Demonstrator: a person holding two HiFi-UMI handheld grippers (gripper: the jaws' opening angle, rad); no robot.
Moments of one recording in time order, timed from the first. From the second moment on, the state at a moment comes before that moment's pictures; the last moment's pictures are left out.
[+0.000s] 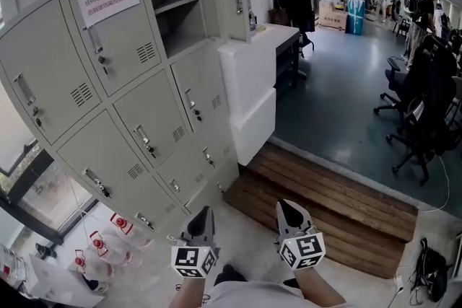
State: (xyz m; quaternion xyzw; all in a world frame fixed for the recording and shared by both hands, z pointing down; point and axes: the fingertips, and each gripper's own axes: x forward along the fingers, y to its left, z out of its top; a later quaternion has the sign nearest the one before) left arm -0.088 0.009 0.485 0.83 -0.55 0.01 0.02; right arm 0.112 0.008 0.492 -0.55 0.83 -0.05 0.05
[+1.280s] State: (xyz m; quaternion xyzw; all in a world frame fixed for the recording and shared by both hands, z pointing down) left arm -0.113 -0.415 0.470 0.88 -0.48 -0.01 0.00; right arm 0.072 -0.395 0.467 -0.60 0.80 -0.04 0.06
